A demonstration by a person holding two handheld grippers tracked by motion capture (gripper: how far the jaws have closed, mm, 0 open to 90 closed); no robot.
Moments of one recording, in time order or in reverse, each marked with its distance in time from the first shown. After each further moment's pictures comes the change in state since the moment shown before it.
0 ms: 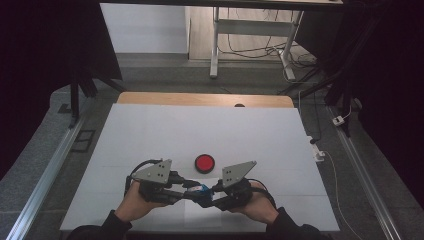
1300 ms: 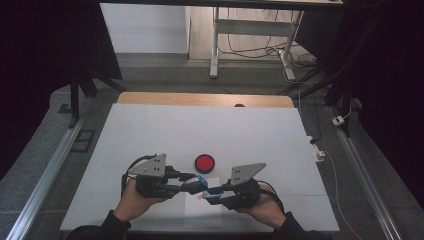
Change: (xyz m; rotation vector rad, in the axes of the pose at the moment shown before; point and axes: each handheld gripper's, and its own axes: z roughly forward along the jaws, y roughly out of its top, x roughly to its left) left arm 0.001 0.002 -0.008 -0.004 0.113 -0.039; right arm 0.002 -0.012 -0.015 0.017 -0.116 0.085
